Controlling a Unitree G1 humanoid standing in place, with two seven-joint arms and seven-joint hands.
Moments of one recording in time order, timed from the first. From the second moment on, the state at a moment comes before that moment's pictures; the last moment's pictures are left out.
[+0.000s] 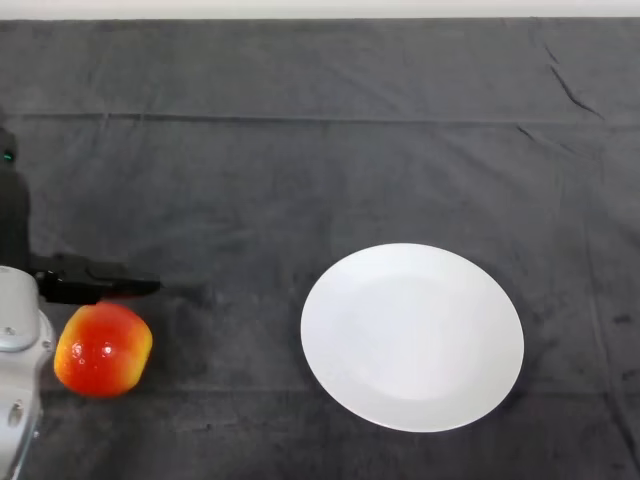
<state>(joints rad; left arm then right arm) -0.25 0.49 -0.08 -0.32 0.17 0.79 0.20 -0.73 -0.68 -0.59 1.22 0.58 0.80 0.92</state>
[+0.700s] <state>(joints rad) -0.16 0.63 -0.14 -0.44 0.18 0.86 0.00 -0.73 -0.68 -0.59 1.22 0.58 0.80 0.92</state>
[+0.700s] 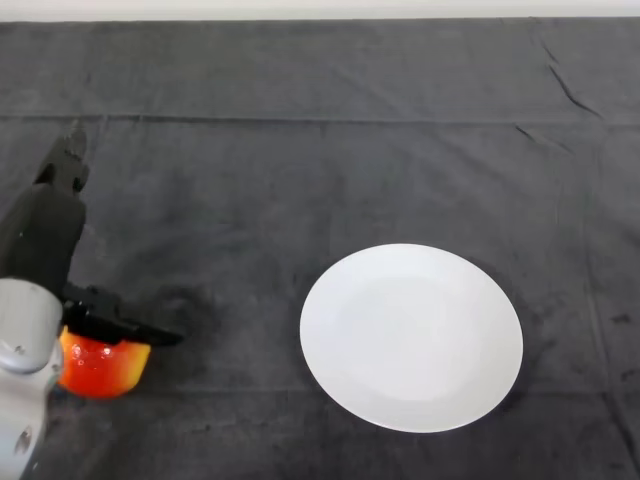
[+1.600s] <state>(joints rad) -0.14 0.64 -0.23 -0.29 0.25 0.84 -0.03 -0.73 -0.68 -0.59 1.22 0.58 0.80 0.92</state>
